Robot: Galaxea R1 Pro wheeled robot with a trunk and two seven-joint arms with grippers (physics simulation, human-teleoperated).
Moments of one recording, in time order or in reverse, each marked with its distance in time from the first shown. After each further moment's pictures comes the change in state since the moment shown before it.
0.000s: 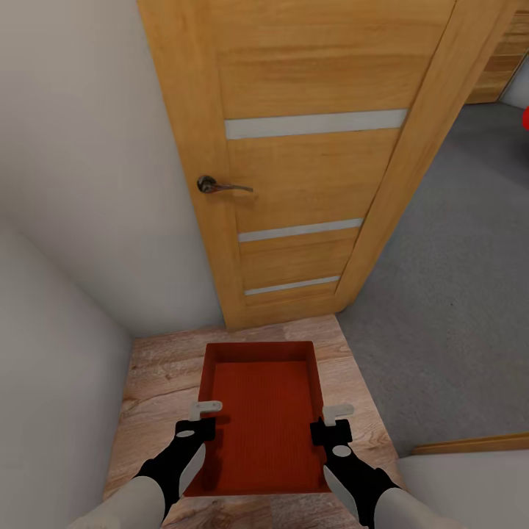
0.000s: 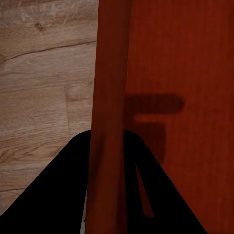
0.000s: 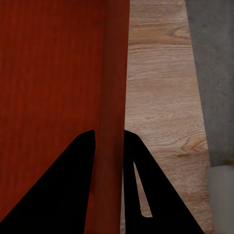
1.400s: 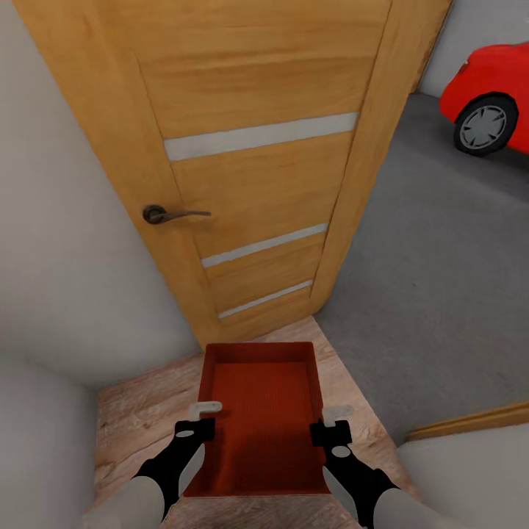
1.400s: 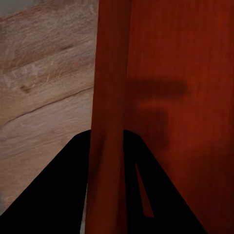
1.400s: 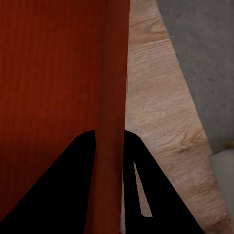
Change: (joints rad) left arm -0.001 0.003 -0.001 0.002 -0.002 0.004 -0.003; right arm 0.000 0.002 0.015 0.002 -0.018 0.000 -0.007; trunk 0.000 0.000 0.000
